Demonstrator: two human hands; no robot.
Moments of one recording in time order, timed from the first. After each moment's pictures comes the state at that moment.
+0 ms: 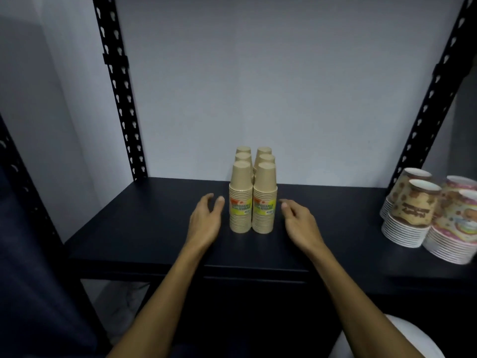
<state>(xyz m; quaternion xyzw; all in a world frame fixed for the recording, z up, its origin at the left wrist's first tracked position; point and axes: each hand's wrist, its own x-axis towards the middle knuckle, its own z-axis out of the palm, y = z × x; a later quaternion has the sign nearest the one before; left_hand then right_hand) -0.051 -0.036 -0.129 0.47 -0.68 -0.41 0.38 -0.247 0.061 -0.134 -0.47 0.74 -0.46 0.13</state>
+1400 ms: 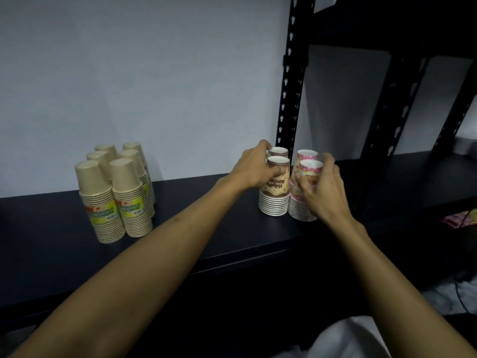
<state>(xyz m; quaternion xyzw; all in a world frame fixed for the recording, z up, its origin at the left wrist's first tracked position) -0.352 0.100 -0.037 0.15 -0.91 -0.30 0.24 -0.435 0.258 -0.083 -0.32 0.83 -0.44 -0.15</state>
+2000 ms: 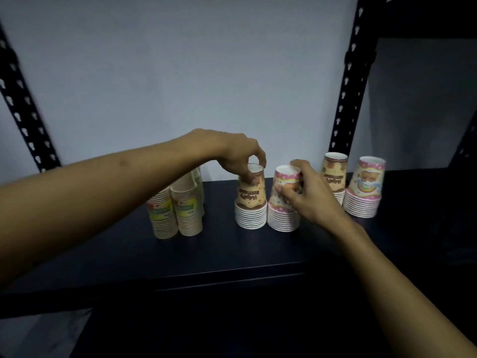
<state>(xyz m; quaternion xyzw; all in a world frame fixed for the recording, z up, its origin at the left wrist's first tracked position) -0.252 0.009 0.037 0.18 -0.98 0.06 -0.05 -0.381 0.156 -0.080 -0.50 0.75 -0.43 -0.05</state>
